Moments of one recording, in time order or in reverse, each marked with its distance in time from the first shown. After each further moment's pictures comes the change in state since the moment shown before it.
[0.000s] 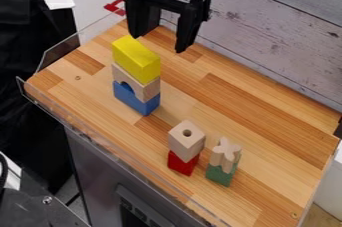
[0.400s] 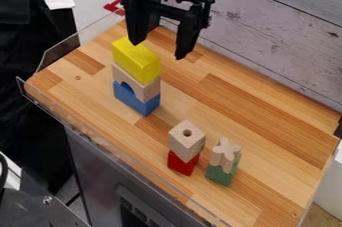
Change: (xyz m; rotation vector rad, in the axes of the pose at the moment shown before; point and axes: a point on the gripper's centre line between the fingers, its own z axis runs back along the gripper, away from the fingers) arm -0.001 -0.002 -0.008 -0.013 0.020 0.024
